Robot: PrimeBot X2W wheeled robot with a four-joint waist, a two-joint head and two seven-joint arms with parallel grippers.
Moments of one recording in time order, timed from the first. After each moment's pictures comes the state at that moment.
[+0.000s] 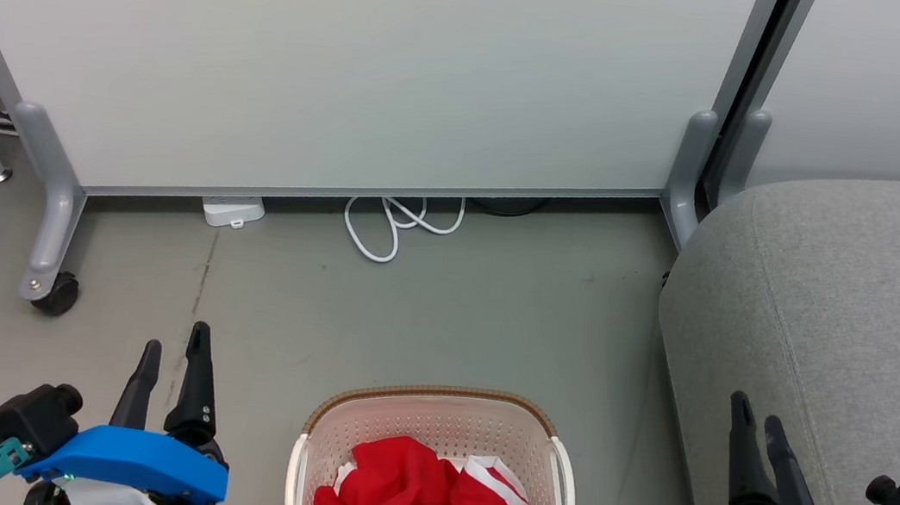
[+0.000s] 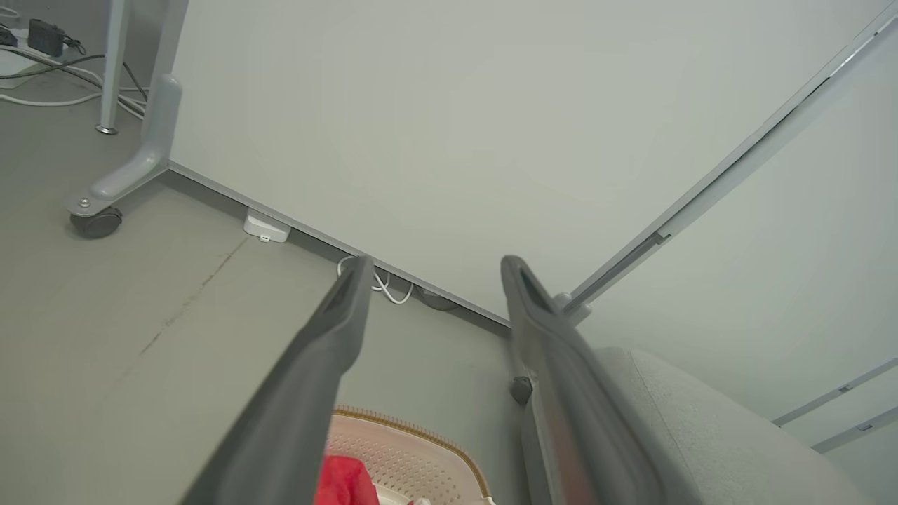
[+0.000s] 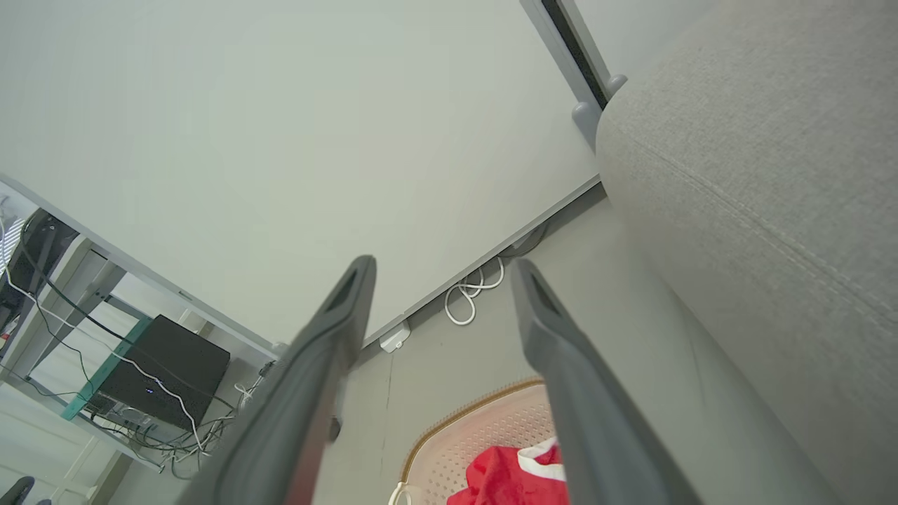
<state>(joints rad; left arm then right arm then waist) -0.06 0.04 -0.04 0.26 -0.70 -0.07 -0.11 -0.10 -0.04 -0.03 0.33 0.72 0.13 -0.11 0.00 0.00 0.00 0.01</state>
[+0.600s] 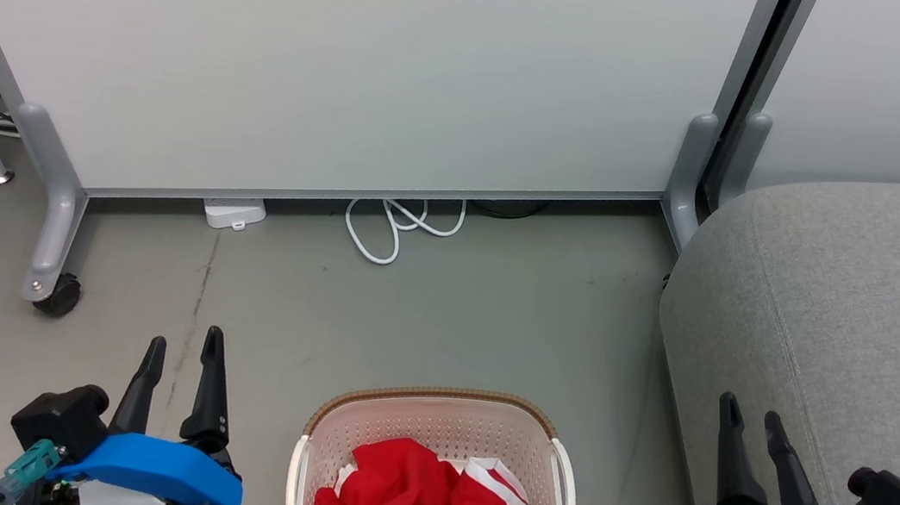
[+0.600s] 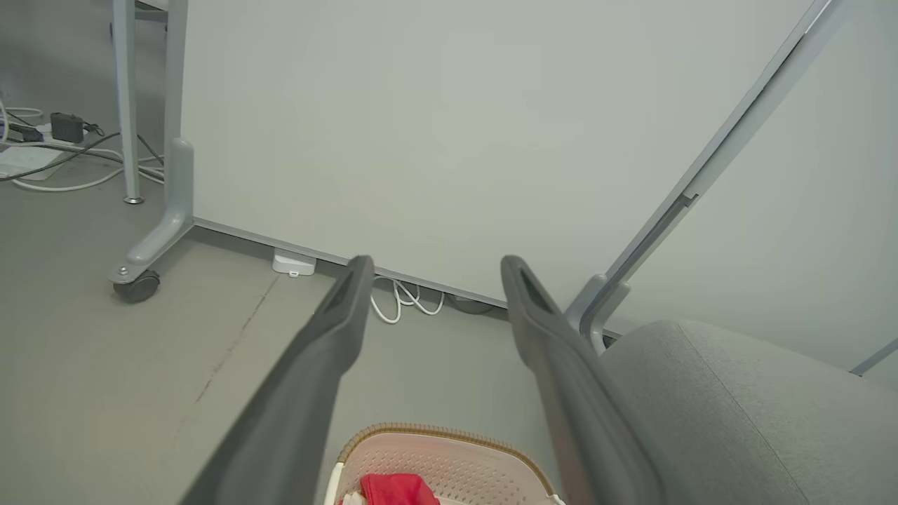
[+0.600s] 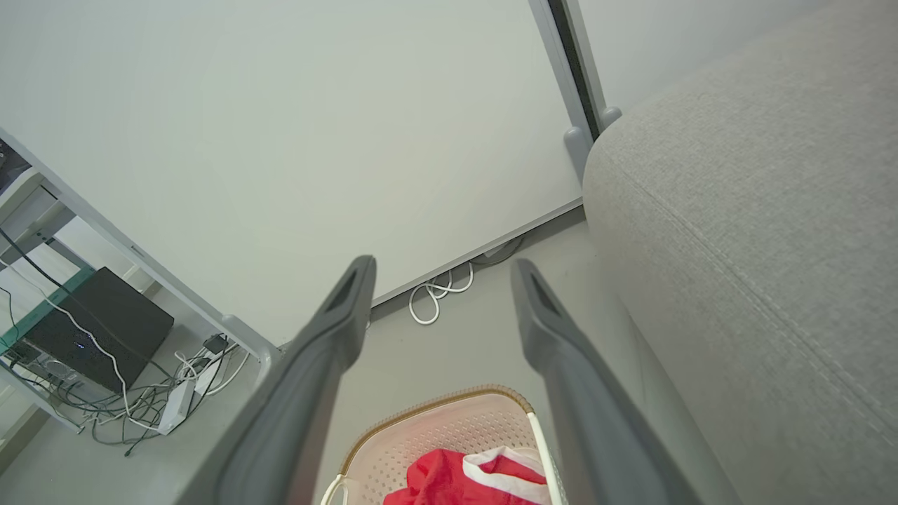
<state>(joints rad) -0.07 0.05 -0.06 0.29 -0.51 -0.07 -0.15 -0.12 -0.04 -0.02 0.37 0.54 0.13 -0.15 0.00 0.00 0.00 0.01</state>
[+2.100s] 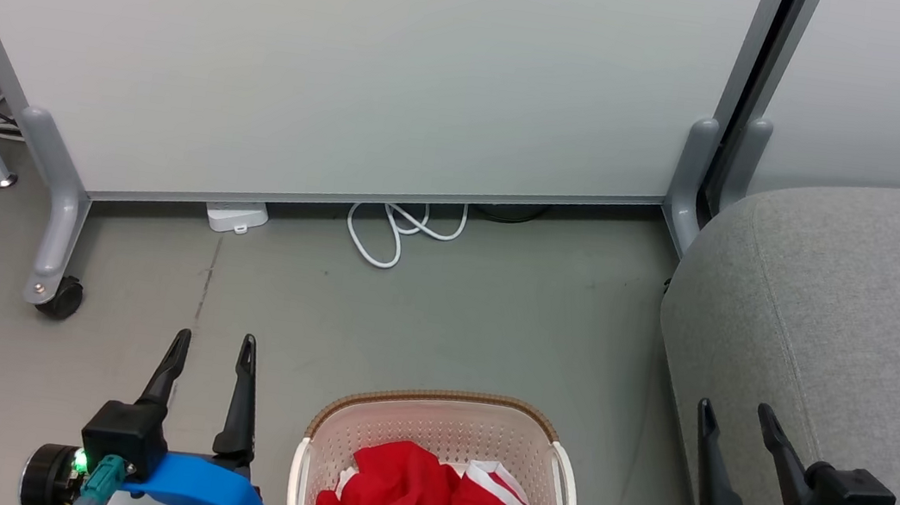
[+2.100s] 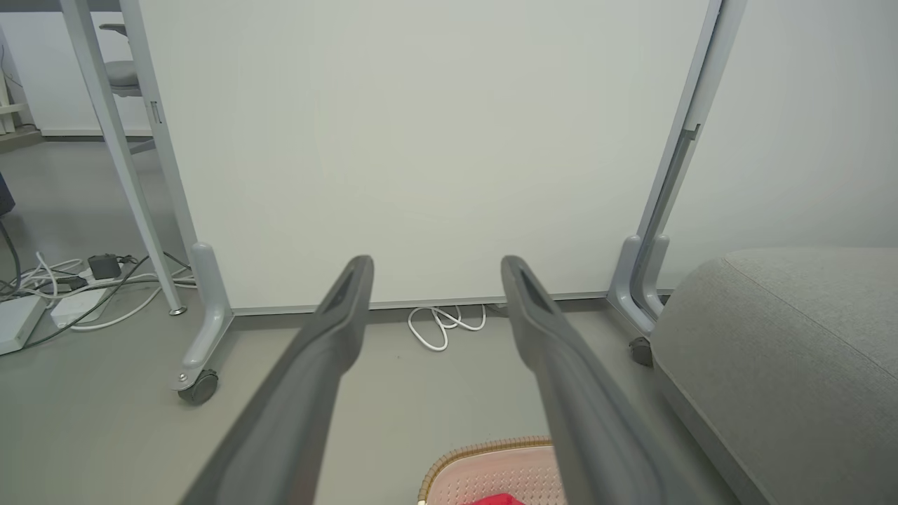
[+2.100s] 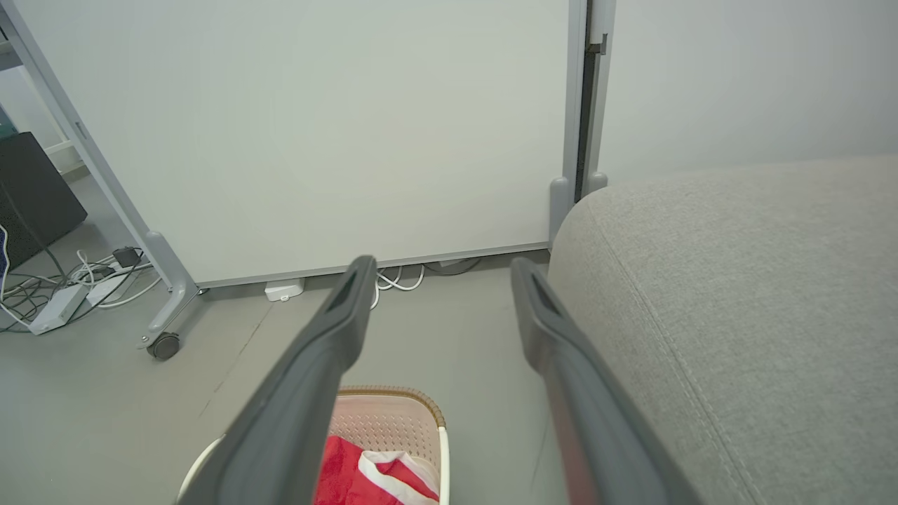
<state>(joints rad) -0.07 0.05 -0.10 0.32 -0.18 -0.05 -0.25 -0.13 -0.05 -0.02 0.41 0.15 0.13 -0.24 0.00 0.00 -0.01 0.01</state>
